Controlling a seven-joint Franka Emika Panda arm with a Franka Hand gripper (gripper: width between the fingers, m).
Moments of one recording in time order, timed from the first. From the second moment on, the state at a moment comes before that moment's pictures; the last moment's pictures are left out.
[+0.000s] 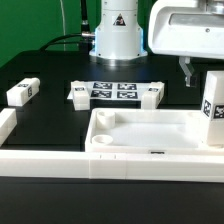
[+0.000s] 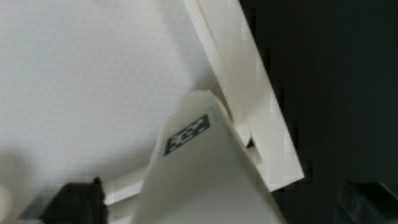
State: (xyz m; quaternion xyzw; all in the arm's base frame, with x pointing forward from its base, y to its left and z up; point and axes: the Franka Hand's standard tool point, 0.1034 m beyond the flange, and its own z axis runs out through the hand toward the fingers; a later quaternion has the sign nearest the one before) arm 0.629 0.108 0.113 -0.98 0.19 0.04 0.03
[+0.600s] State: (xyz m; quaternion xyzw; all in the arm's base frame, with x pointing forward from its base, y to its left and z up) arm 0.630 0.103 0.112 -1.00 -0.09 0.03 0.03
